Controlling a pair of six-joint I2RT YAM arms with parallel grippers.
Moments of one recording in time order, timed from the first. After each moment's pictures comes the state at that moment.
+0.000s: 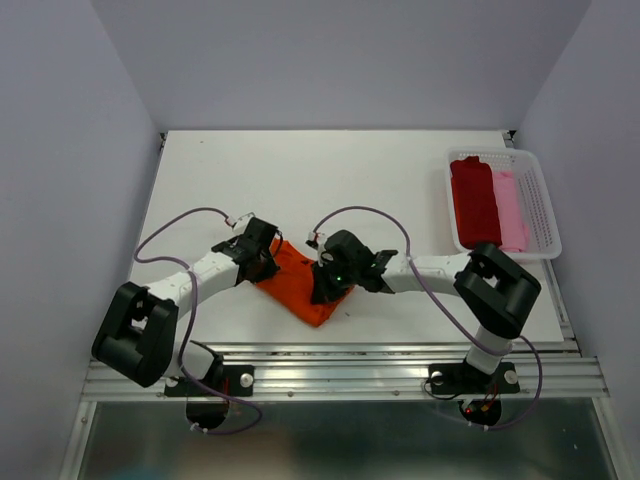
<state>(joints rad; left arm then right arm) -0.49 1.35 0.69 -0.41 -0.21 -0.84 0.92 1.76 0.96 -0.01 -0.31 0.45</state>
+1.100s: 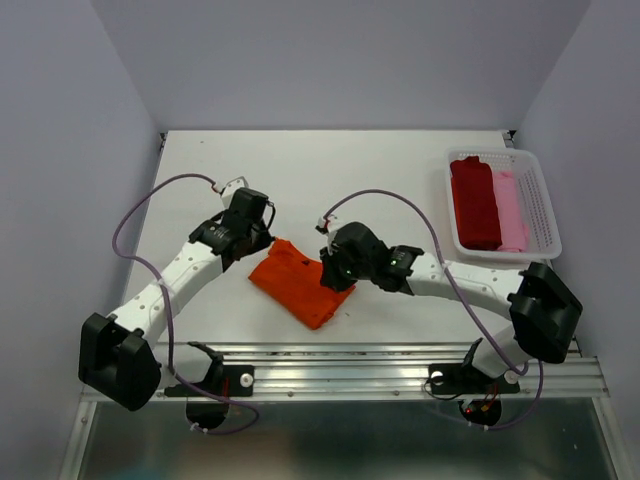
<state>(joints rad) -0.49 1.23 0.95 -0.60 -0.28 -0.78 0.94 1.51 0.96 -0.19 -0.12 0.39</state>
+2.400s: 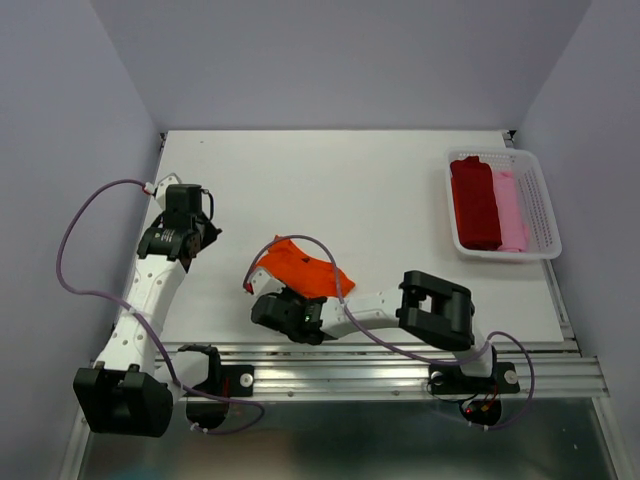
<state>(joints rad) -0.10 1.06 0.99 -0.72 -0.26 -0.63 1.35 2.06 1.31 -0.15 0.69 0.15</state>
